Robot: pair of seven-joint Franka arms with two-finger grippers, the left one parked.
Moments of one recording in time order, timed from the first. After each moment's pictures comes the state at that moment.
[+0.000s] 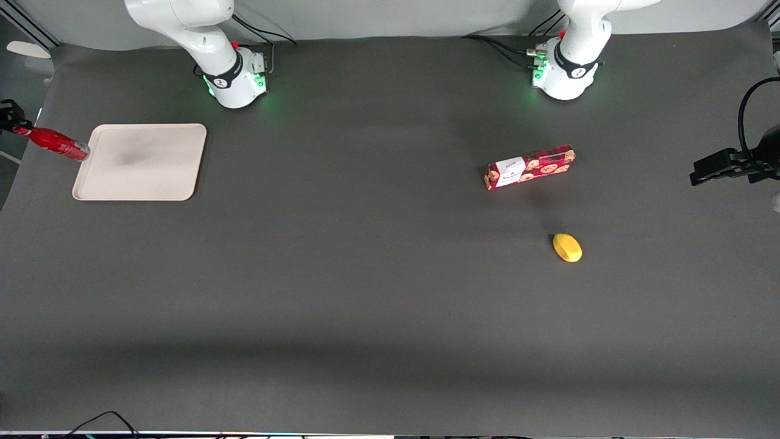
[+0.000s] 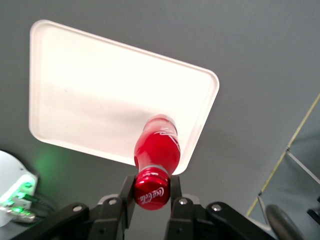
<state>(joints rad) 0.06 -0.18 -0.79 -2.15 -0.35 1.85 -0.83</state>
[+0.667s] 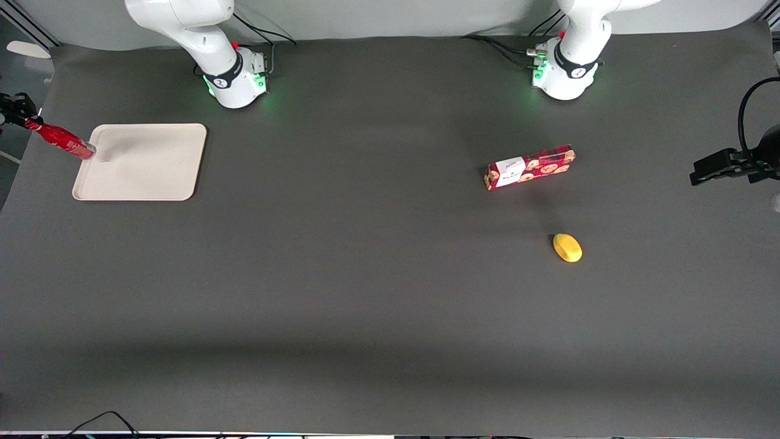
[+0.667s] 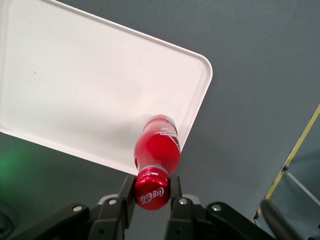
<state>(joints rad) 0.07 -0.21 -0.97 -2.27 -0.36 2.05 -1.00</state>
